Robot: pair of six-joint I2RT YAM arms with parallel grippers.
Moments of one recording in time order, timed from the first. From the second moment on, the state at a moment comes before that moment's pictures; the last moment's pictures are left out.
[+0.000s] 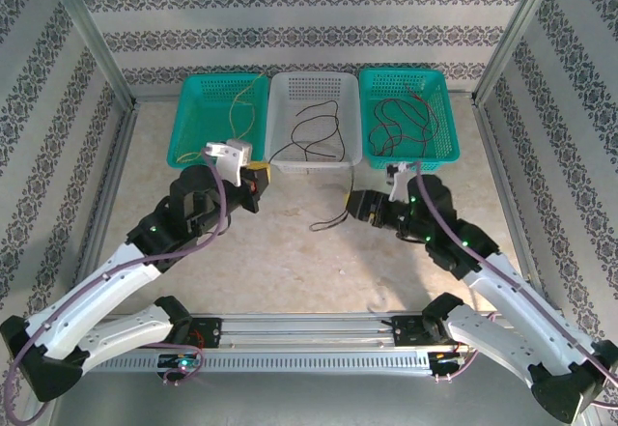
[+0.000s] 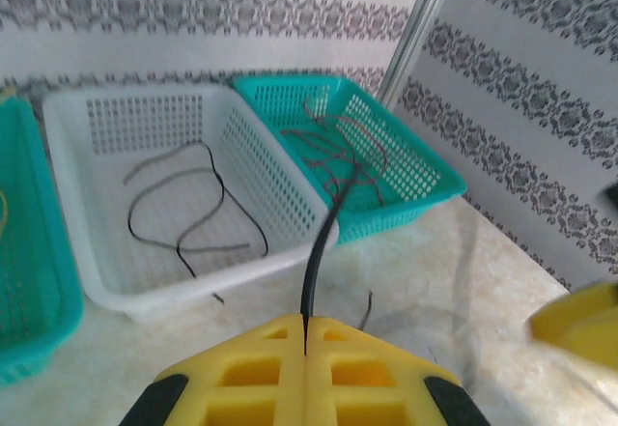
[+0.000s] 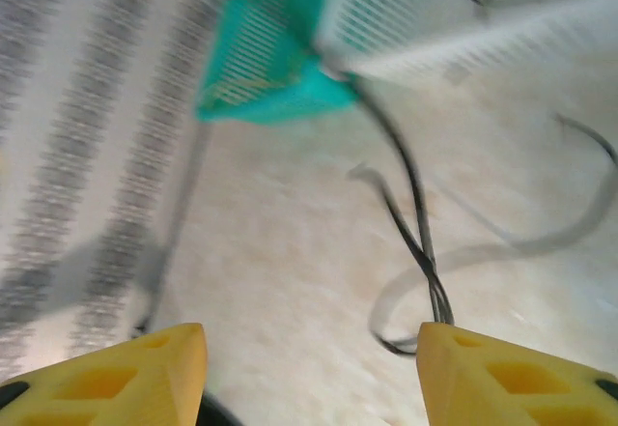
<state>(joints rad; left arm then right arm) -0.69 0.91 0.96 -0.27 -0.09 -0.27 0.58 0.80 0.75 -0.47 -0.25 0.81</state>
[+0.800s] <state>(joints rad) -0.69 1.04 1.33 -0.32 0.04 -0.17 0.70 0.84 0.93 -0.45 -0.20 0.70</state>
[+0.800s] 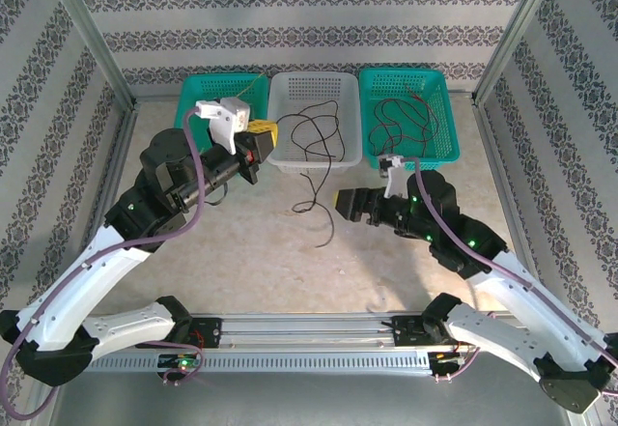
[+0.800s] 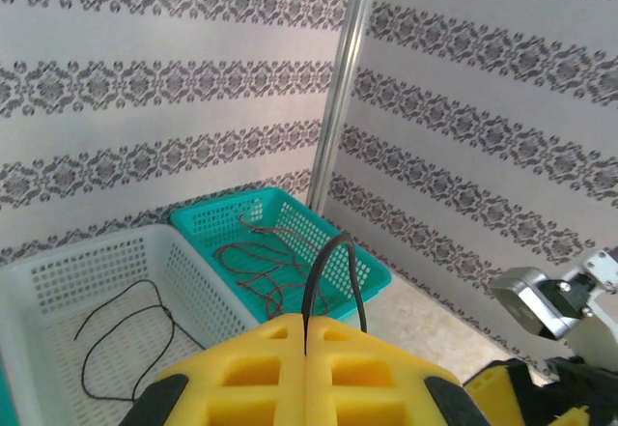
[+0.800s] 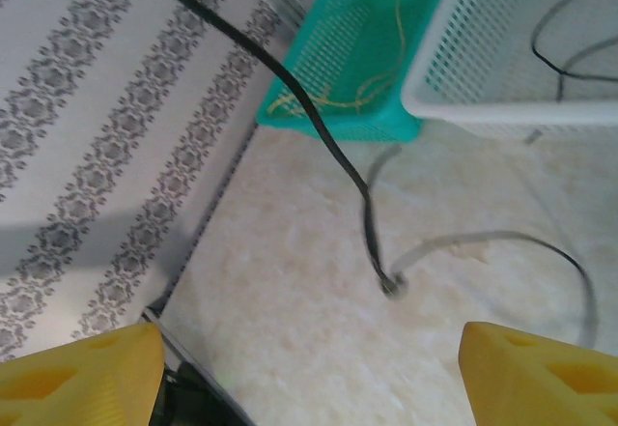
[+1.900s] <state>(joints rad) -0.69 1.32 1.74 -0.42 -0.15 -0.21 0.70 1.10 0.43 -0.08 -0.14 0.90</state>
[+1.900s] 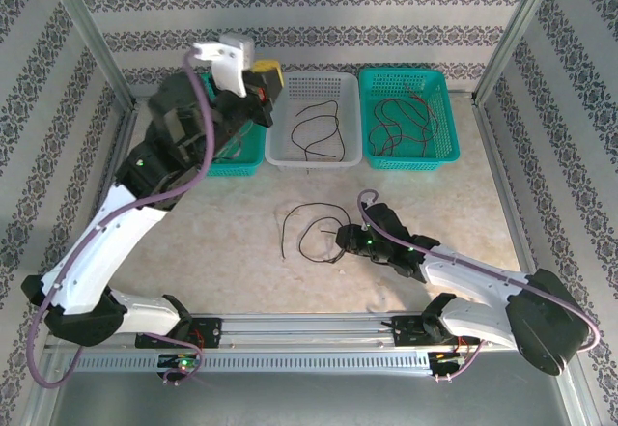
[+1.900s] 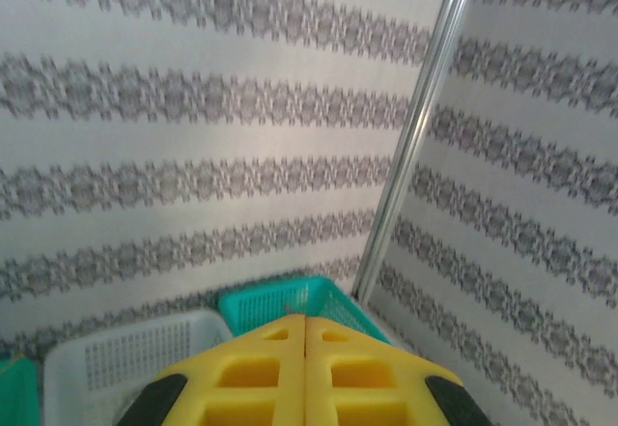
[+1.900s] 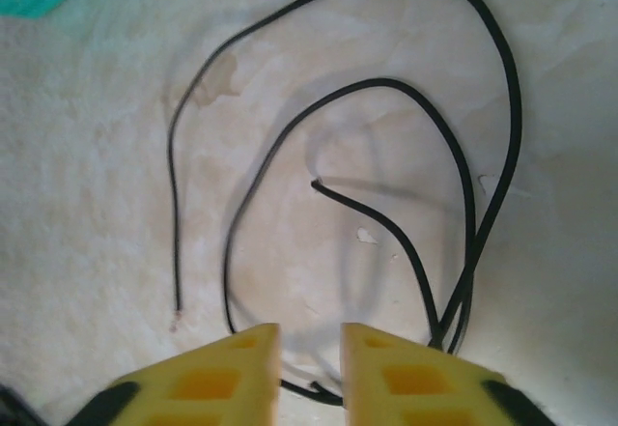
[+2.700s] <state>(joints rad) -0.65 1.55 1.03 -0.50 -0.08 -0.50 0.71 1.35 0.68 -0.40 -0.13 0.76</state>
